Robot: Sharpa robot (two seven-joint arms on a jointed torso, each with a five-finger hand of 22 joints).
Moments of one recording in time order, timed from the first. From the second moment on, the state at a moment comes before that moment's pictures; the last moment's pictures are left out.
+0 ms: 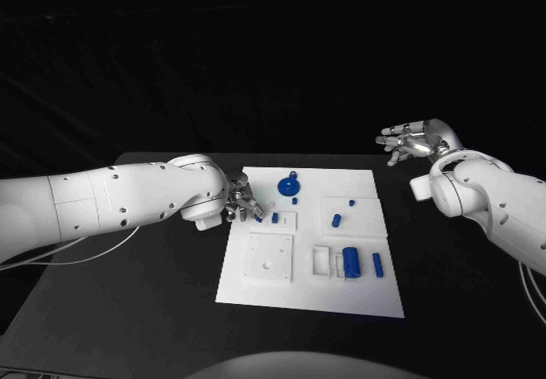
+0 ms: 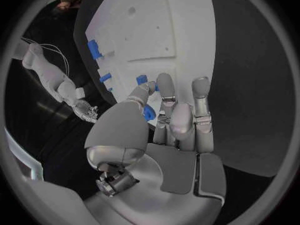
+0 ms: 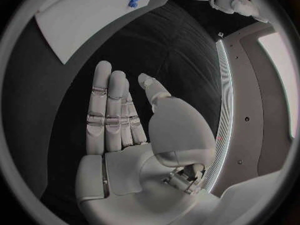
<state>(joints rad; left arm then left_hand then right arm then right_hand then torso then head) 1.36 -0.77 -0.24 1.45 -0.91 -0.05 -0.55 1.12 0.03 0.18 -0.13 0.64 1.23 0.05 0.08 0.82 1.47 -0.06 0.61 0.34 1.44 -0.12 1.34 0.83 0.05 1.28 -0.12 0.55 1.31 1.06 -0.64 0.32 1.10 -0.86 -0.39 0.01 1.23 -0.06 0.14 -0.16 0.43 1.00 0.12 0.07 0.06 1.15 0.02 0.62 0.38 1.40 -0.05 0.48 0.77 0.12 1.46 -0.07 0.23 0.59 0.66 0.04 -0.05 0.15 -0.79</state>
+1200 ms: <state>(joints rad) 1.36 -0.77 -0.24 1.47 -0.95 -0.04 -0.56 1.09 0.03 0.17 -0.14 0.65 1.23 0.05 0.08 0.88 1.47 -0.06 0.62 0.35 1.44 -0.11 1.36 0.86 0.05 1.28 -0.11 0.56 1.31 1.06 -0.64 0.32 1.10 -0.86 -0.39 0.01 1.23 -0.06 0.14 -0.16 0.43 1.00 0.12 0.07 0.06 1.15 0.02 0.62 0.38 1.40 -0.05 0.48 0.77 0.12 1.46 -0.07 0.23 0.59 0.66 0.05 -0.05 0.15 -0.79</state>
